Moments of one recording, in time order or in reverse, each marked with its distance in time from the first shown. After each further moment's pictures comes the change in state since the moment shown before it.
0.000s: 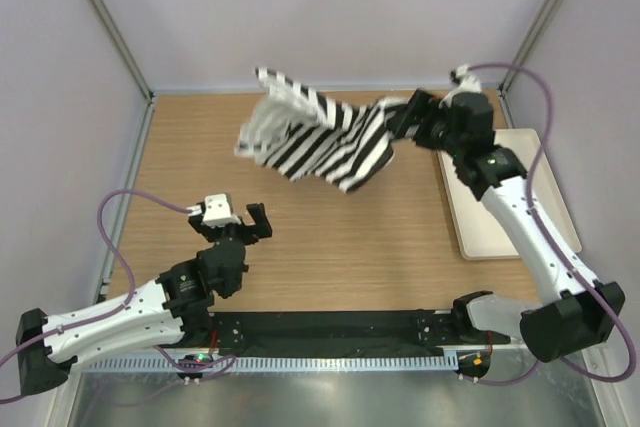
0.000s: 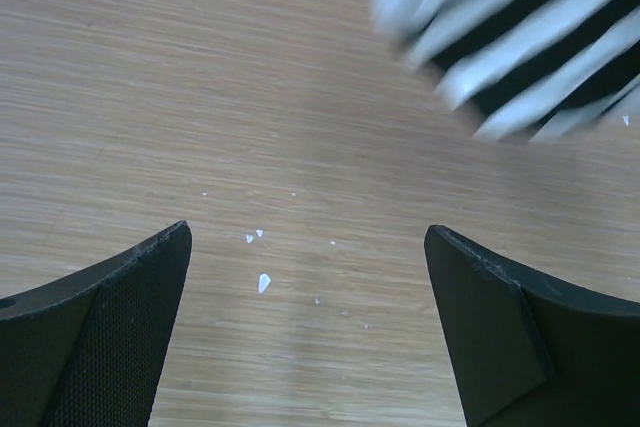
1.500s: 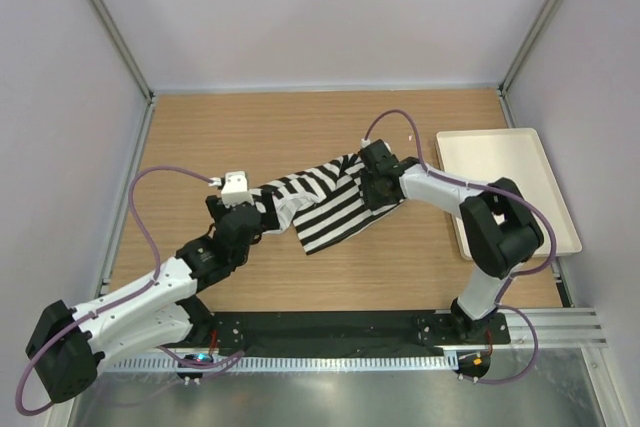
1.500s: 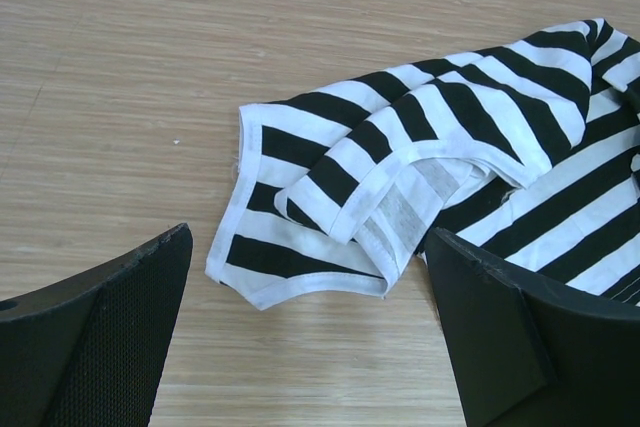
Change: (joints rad) left arm 0.303 0.245 0.069 -0.074 0.409 -0.079; right arm 0.271 0.504 -0.276 -0.066 0.195 -0.196
